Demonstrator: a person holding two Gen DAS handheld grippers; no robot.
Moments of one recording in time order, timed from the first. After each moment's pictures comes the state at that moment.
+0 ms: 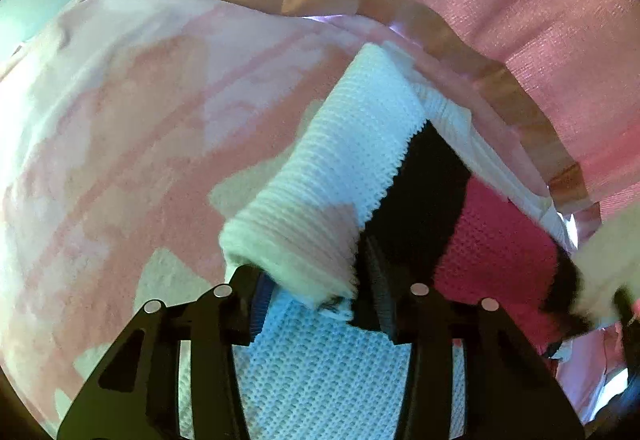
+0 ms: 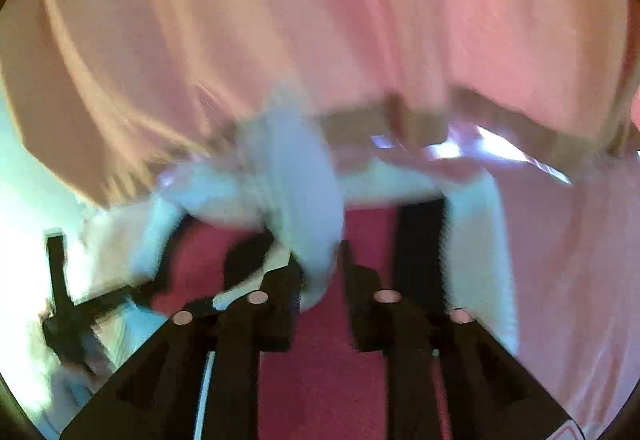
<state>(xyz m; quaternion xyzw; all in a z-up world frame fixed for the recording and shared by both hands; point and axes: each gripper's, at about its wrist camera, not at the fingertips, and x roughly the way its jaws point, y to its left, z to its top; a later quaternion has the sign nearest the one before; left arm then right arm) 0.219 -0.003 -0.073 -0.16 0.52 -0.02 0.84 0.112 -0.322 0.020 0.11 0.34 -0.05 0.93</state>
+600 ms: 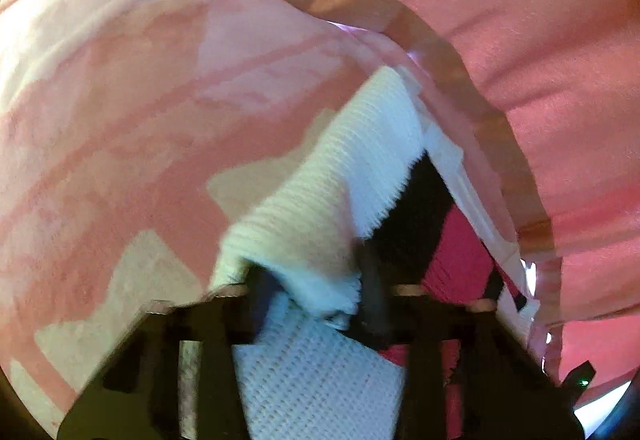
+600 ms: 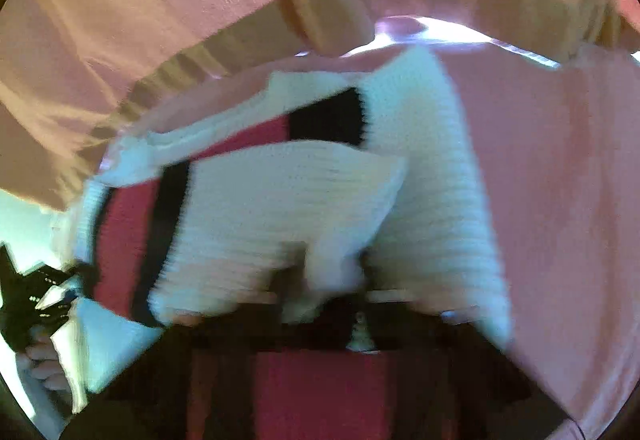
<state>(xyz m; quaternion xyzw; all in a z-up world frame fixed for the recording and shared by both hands) 0.227 0.024 -0.077 -0.28 0.51 -0.02 0.81 0.136 -0.374 -0.038 0.22 0.38 -0.06 0.90</state>
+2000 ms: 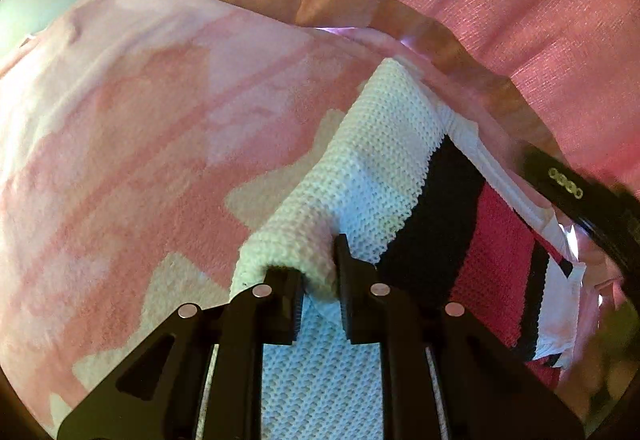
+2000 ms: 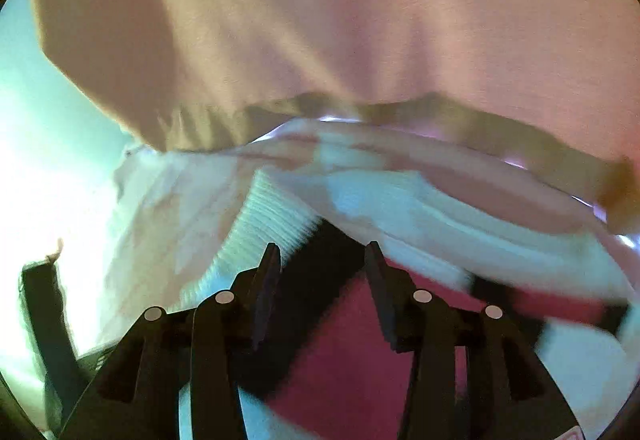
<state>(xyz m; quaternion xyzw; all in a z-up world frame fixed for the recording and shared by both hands) 0.226 0.016 -0.072 -0.18 0.50 -0.02 0.85 0.286 -0.143 0.021 0.00 0.37 0.11 0.92</state>
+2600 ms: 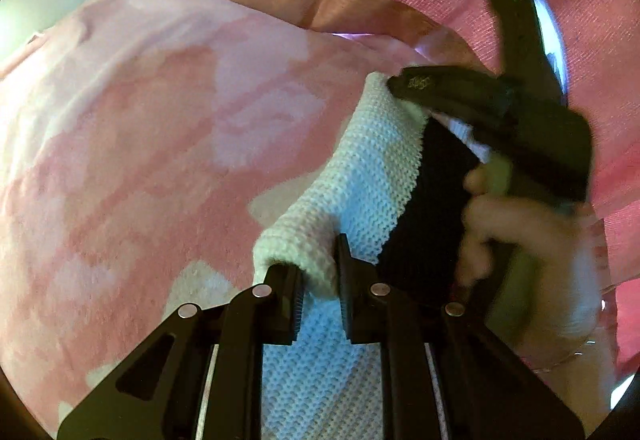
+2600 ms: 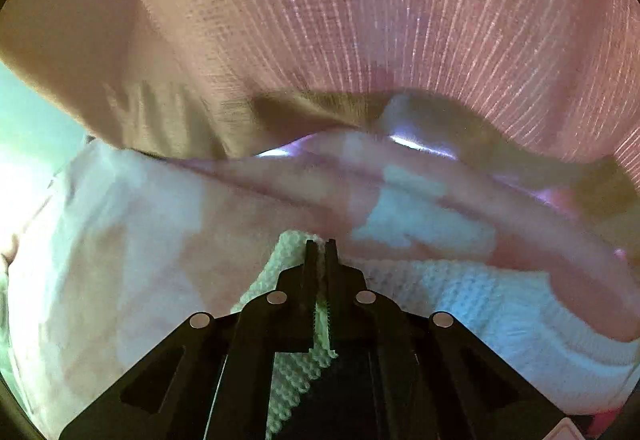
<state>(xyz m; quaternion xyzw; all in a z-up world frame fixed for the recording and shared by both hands) 0.225 0.026 -0.071 -0.17 0.50 -0.01 0.85 0.376 -0.079 -0.015 -0.04 0.36 0.12 0.92</state>
